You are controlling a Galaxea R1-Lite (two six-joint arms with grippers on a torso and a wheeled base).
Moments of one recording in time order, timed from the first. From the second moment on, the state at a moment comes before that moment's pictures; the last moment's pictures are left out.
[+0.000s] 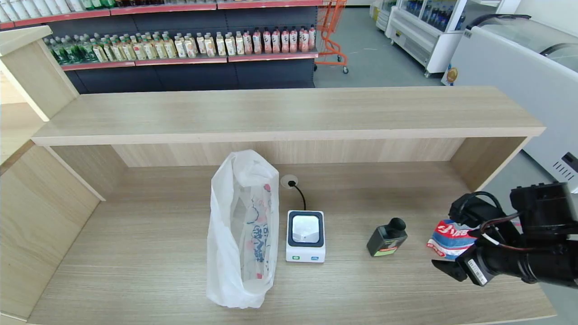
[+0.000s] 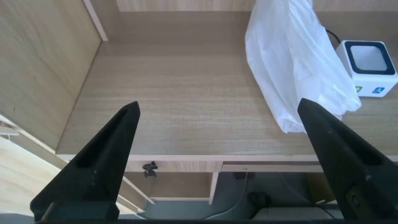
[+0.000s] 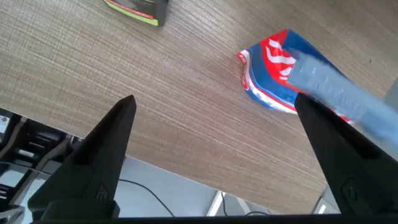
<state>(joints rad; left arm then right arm) 0.00 0.00 0.00 0.00 0.00 0.00 0.15 1.55 -0.53 -0.32 -0.04 -0.48</state>
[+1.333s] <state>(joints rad) 0.00 0.00 0.00 0.00 0.00 0.00 0.35 1.90 -0.70 -0.56 -0.03 -0.50</state>
